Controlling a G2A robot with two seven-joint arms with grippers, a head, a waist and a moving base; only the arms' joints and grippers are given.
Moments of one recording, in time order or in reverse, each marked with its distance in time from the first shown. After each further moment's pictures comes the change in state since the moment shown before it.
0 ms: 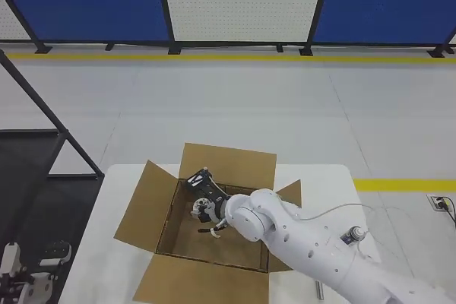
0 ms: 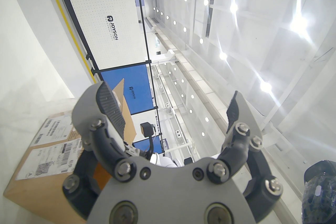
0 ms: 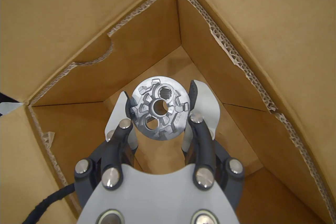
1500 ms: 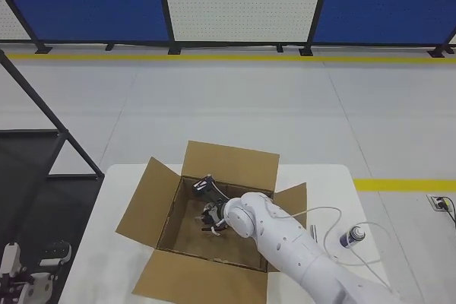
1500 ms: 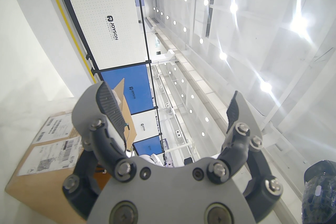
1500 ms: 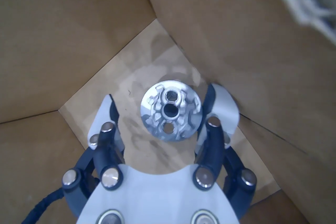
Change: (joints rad) left arm 0.000 0.000 0.000 0.000 0.000 0.000 0.000; right arm -0.013 -0.244 0.046 0.532 -0.089 -0.191 -0.094
